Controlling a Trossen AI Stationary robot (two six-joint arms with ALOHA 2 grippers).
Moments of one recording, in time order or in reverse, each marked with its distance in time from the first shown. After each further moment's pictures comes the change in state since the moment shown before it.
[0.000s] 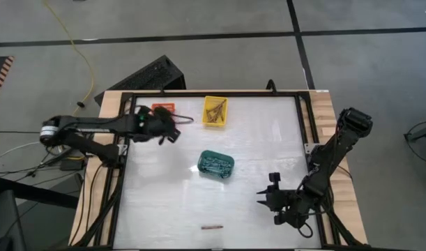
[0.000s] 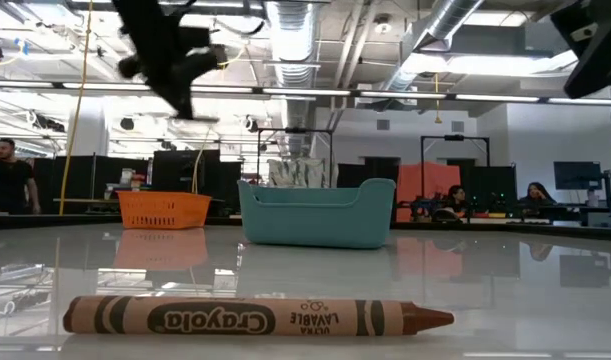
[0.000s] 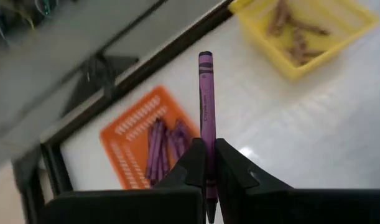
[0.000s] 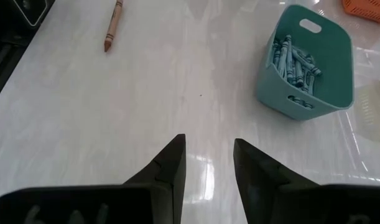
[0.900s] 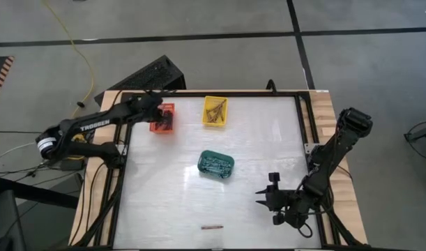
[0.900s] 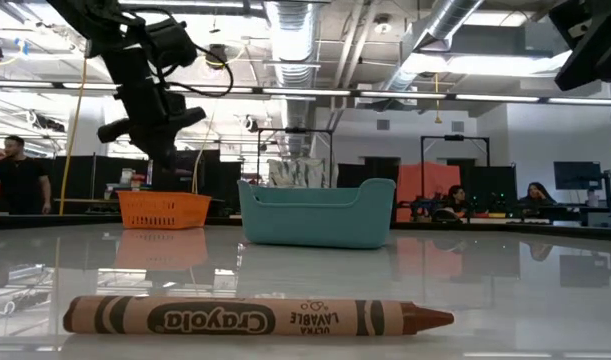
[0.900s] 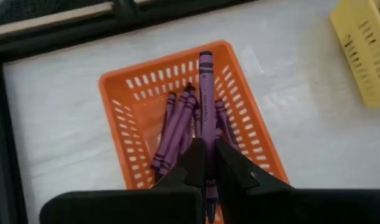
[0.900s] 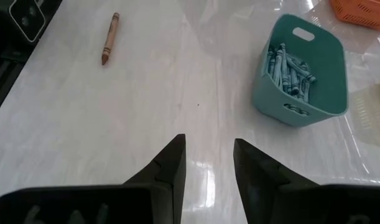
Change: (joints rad) left arm 0.567 -0.111 -0.295 0.325 0.441 0.039; right arm -0.002 0.000 0.000 0.032 0.024 -0.002
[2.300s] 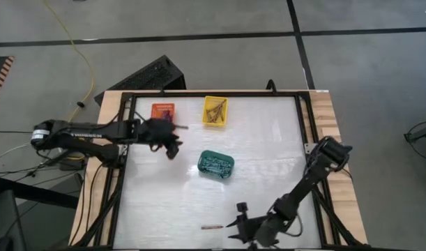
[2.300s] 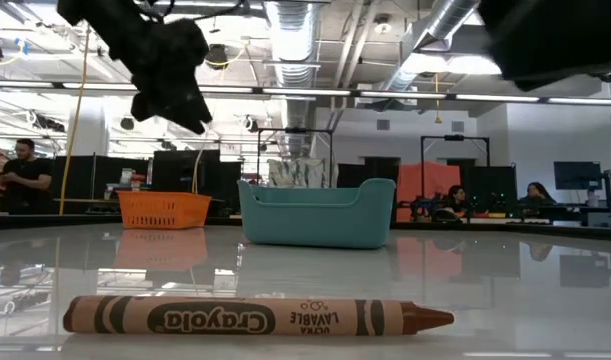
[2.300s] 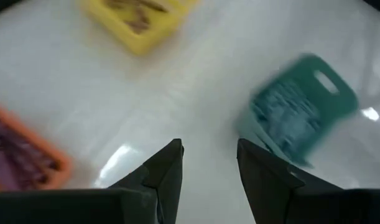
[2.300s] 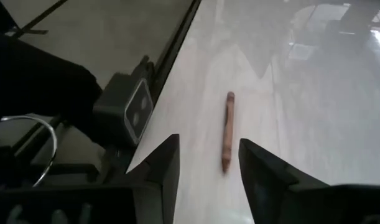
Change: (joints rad) left arm -0.500 -0.089 0.000 0.131 0.134 0.052; right arm -0.093 0.479 0.191 0.697 -0.217 -0.263
